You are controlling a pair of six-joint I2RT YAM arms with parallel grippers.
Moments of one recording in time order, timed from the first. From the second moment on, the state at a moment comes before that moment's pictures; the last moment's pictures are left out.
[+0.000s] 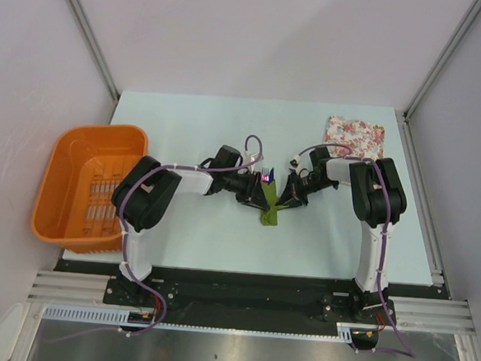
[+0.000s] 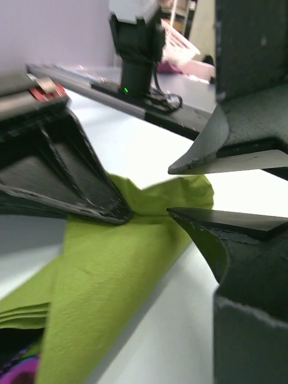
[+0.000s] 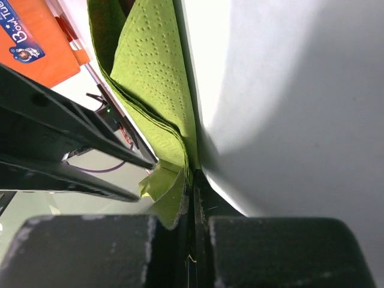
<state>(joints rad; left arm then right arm) -0.57 1.98 1.07 0.12 0.83 -0.54 0.25 2.15 1.27 -0.53 -0.96 0.31</state>
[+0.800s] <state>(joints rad) -0.58 1.95 1.02 0.23 0.81 -0.70 0.24 2.15 1.25 -0.50 -0.98 0.31</state>
